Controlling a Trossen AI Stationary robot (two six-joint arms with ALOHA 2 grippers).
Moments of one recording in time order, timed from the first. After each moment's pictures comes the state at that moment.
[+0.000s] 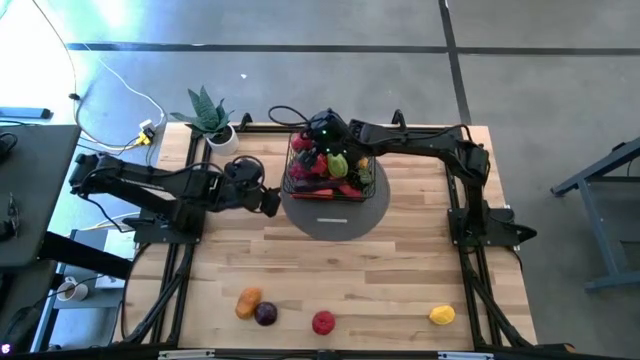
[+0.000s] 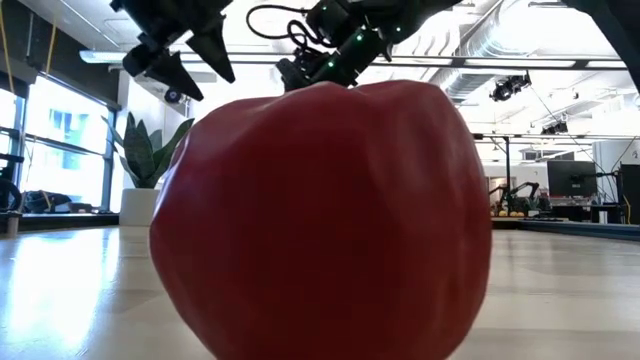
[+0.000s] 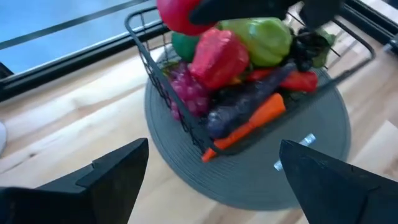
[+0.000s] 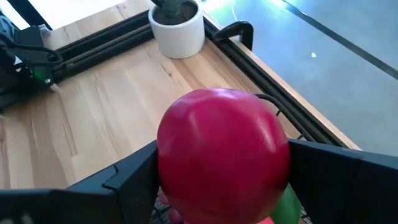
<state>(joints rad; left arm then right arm) 0.00 1.15 0.94 -0.73 -0.66 -0.85 -0.33 1.97 1.65 -0.32 0.10 0.20</state>
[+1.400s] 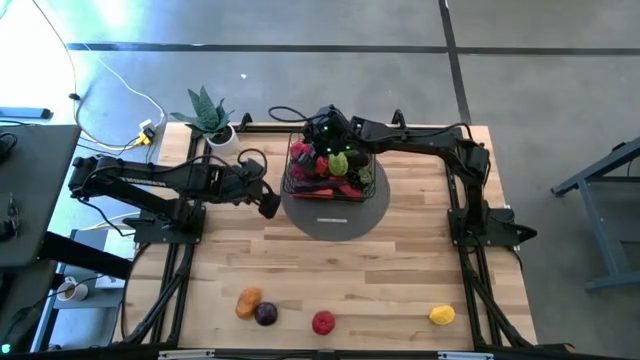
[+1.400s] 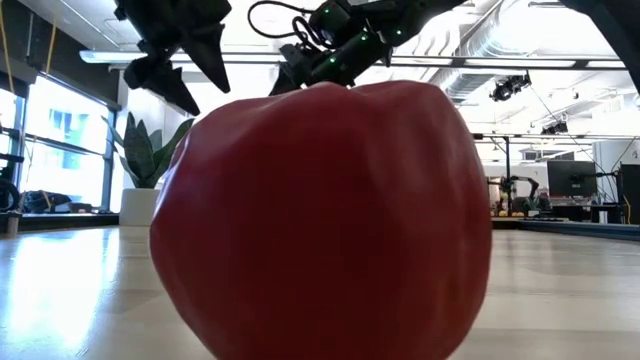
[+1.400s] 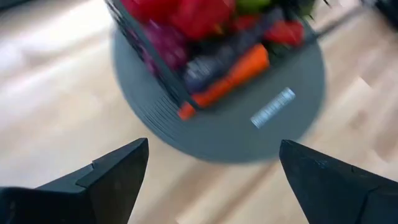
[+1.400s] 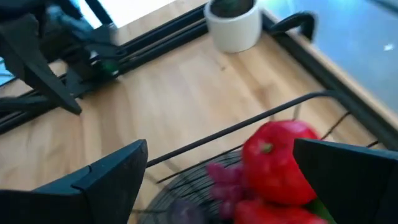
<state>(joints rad) 0.09 1.15 0.94 -0.76 -0.38 -0.84 -0.35 1.97 1.65 -0.30 -0.16 0.21</state>
